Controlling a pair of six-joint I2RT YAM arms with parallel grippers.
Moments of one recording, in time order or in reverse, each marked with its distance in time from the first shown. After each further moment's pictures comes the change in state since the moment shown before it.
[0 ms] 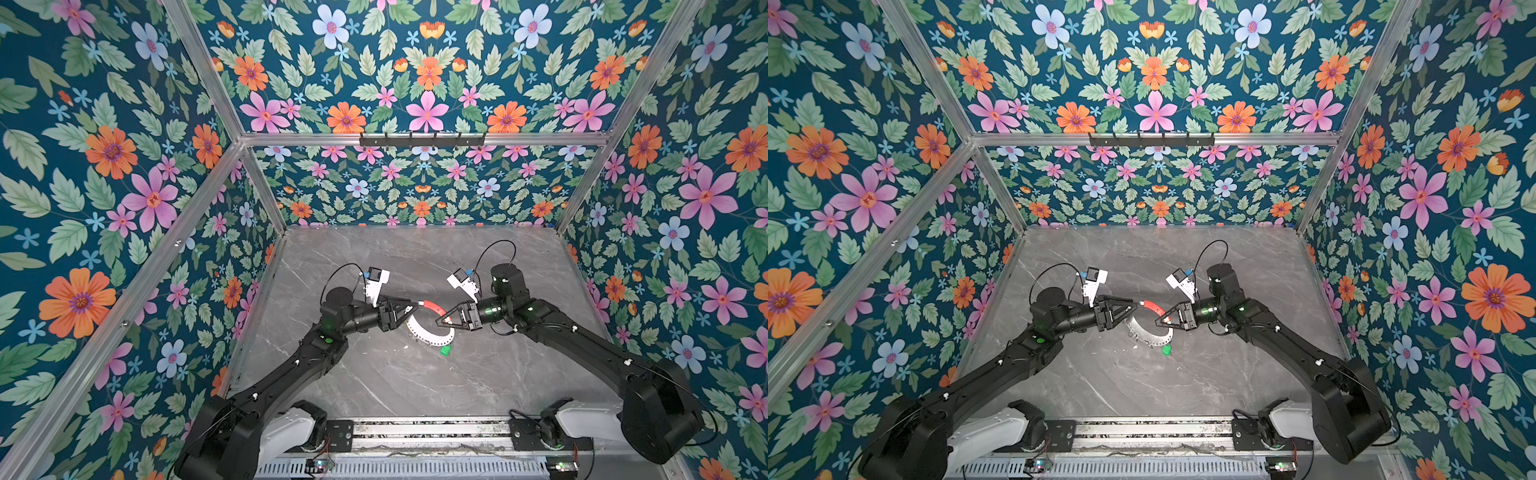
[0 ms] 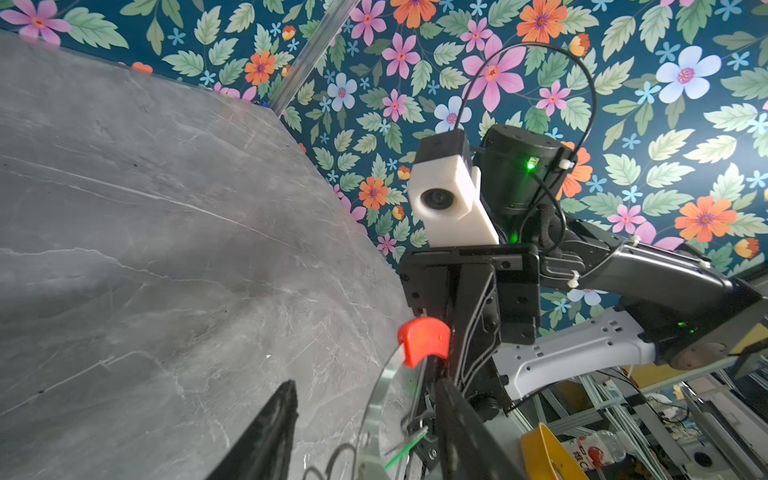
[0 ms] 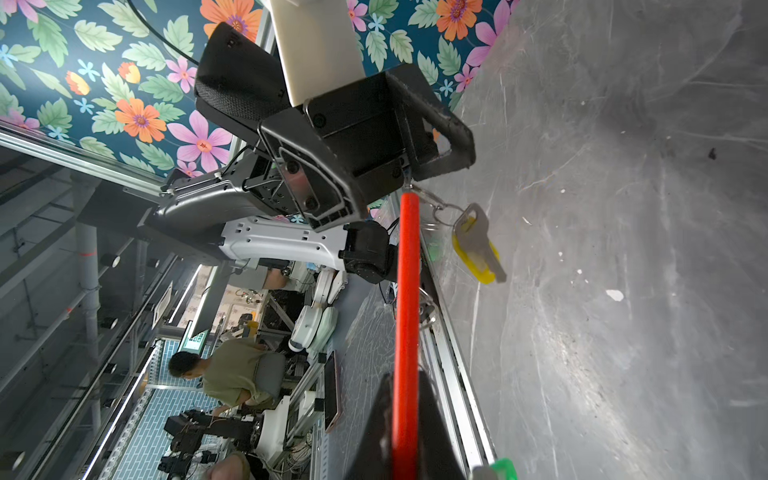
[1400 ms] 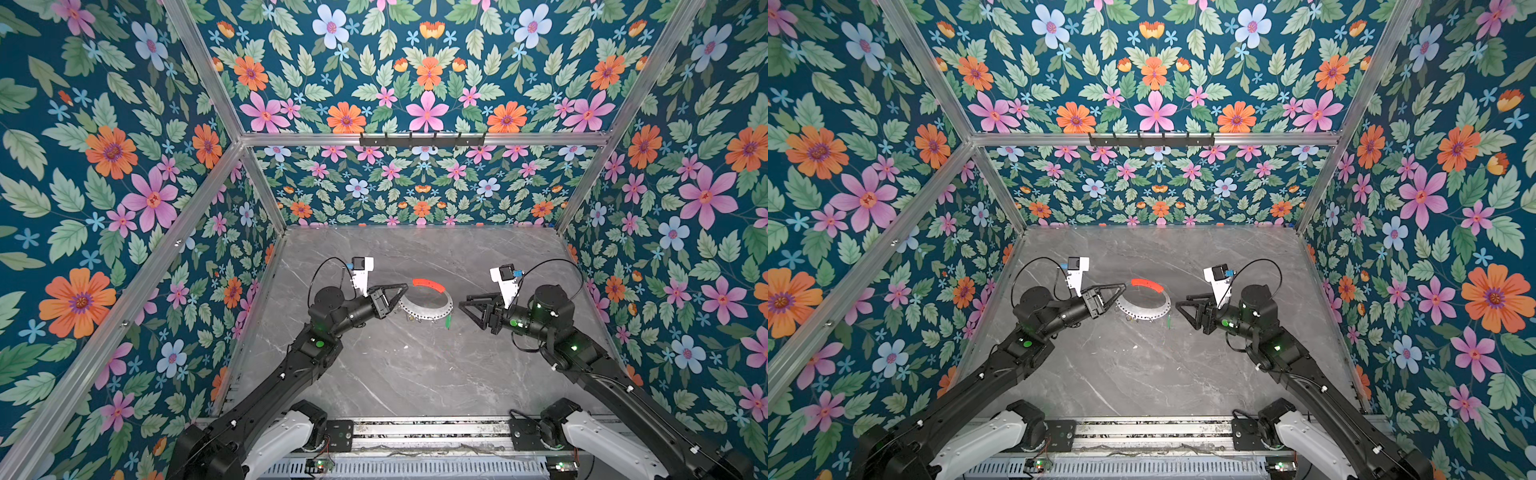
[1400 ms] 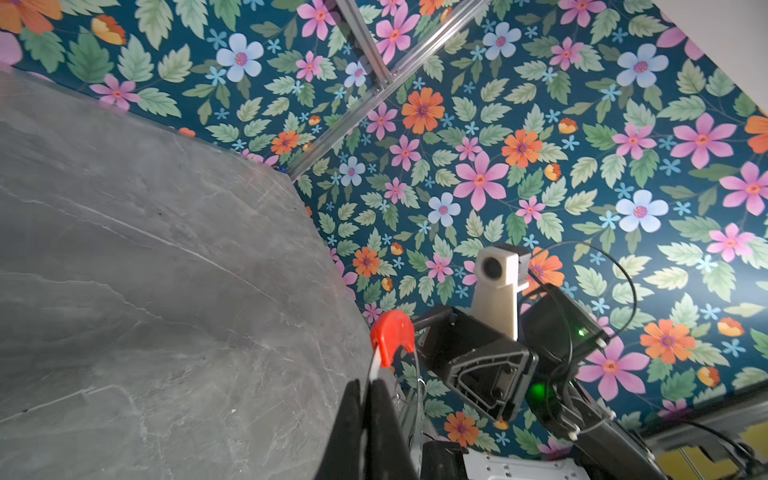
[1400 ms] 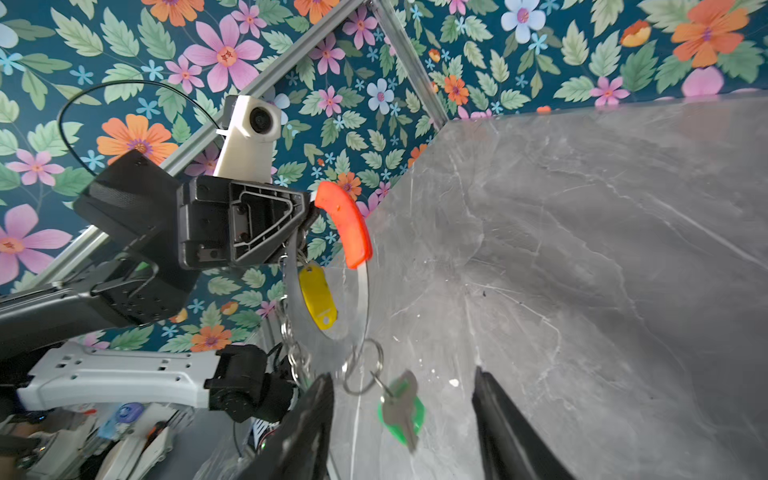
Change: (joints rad) left arm -0.028 -0.146 0.085 -0.122 -0.234 -0.212; right arm 0.002 -0.471 -0.174 0.046 0.626 -0.044
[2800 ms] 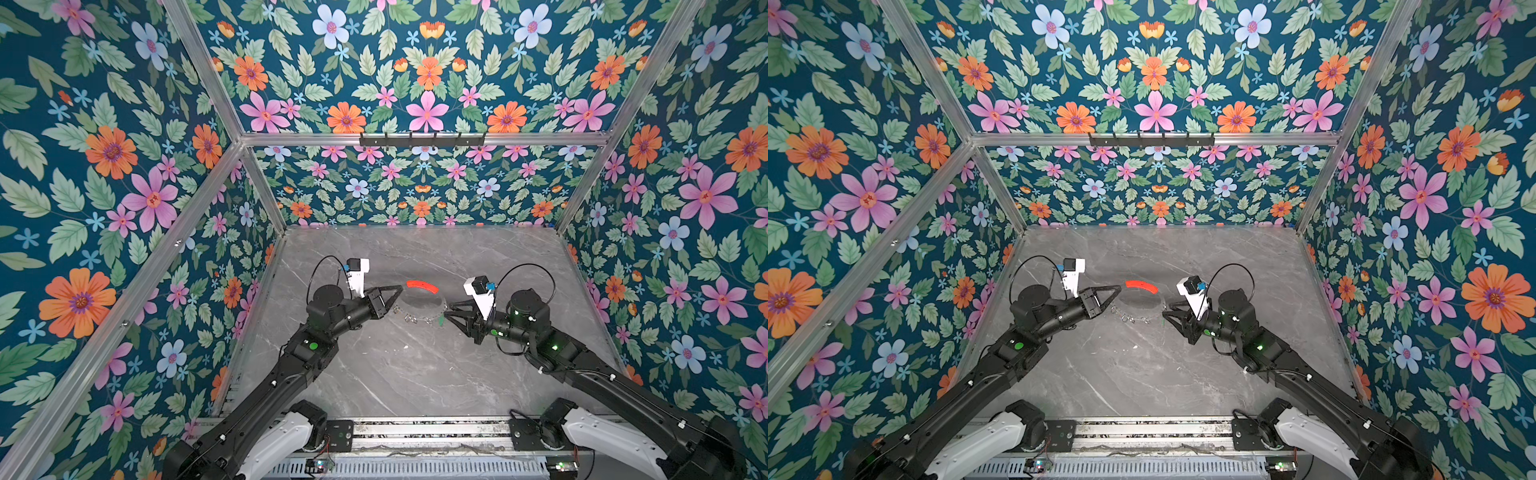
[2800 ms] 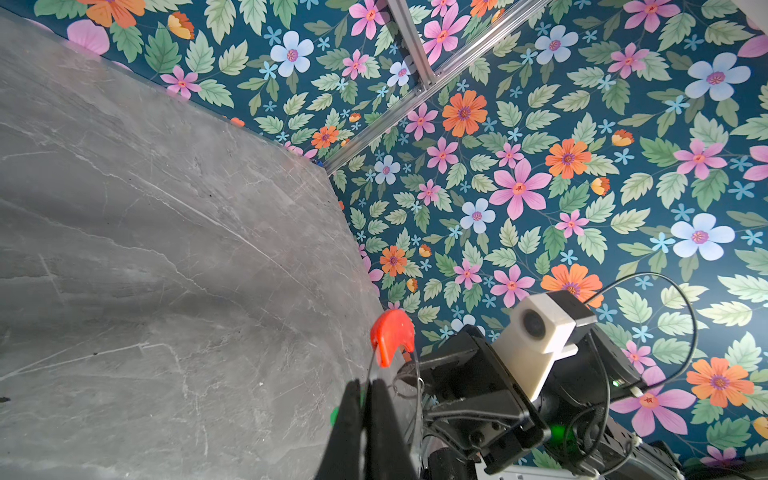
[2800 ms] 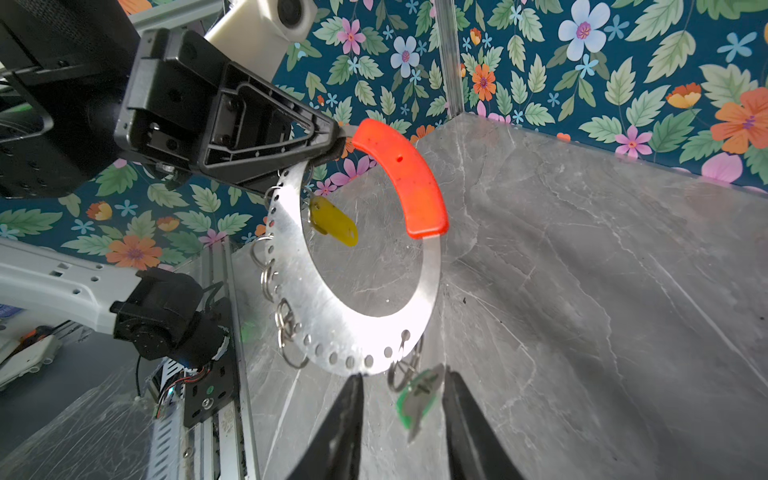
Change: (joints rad) left arm -0.001 -0.050 0.037 -0.190 -0.056 0.010; right arm 0.173 0.115 -0.002 0.065 0.115 -0.307
